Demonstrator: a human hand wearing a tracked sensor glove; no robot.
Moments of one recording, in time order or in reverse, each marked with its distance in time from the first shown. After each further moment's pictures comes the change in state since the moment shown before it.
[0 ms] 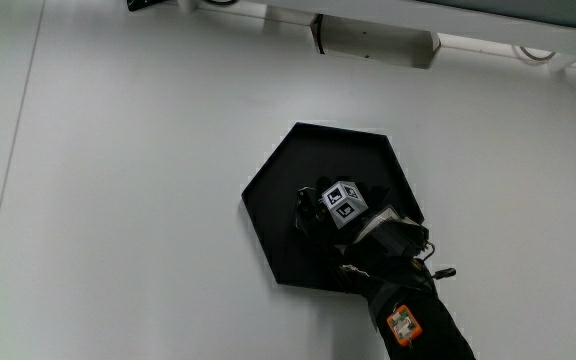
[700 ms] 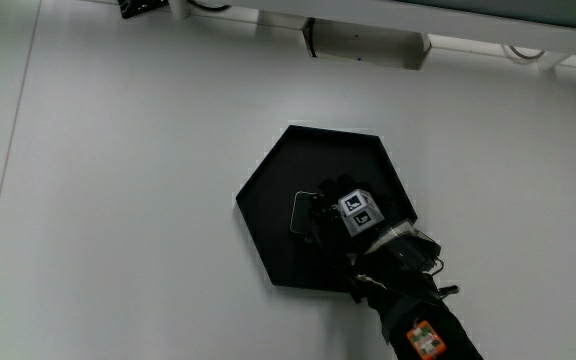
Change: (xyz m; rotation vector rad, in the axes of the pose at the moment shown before) arm 0.016 -0.021 -0.012 0.025 0.165 -0.031
